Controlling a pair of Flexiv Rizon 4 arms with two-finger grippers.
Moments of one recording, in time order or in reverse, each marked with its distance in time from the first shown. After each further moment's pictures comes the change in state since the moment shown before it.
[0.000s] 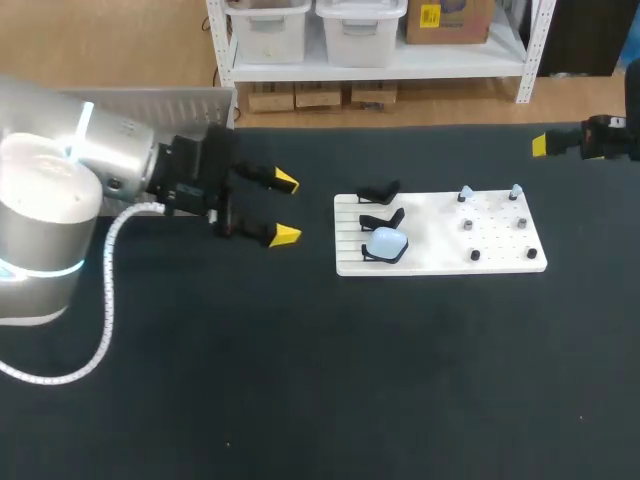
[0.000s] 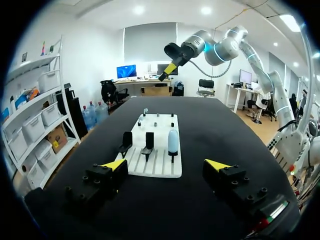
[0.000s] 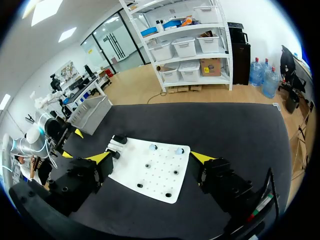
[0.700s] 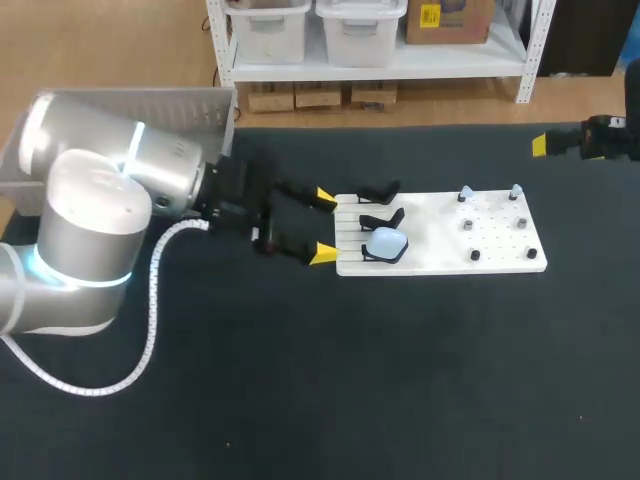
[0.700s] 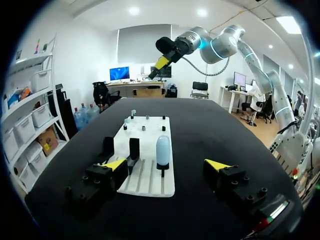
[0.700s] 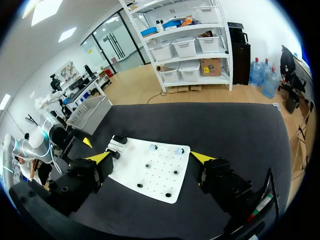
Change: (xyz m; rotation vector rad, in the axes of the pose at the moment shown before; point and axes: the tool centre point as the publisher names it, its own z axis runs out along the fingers) left arm -0.004 -0.016 0.056 0.062 -0.035 -0.009; right arm 0.000 0.000 0.000 0.000 0.000 0.000
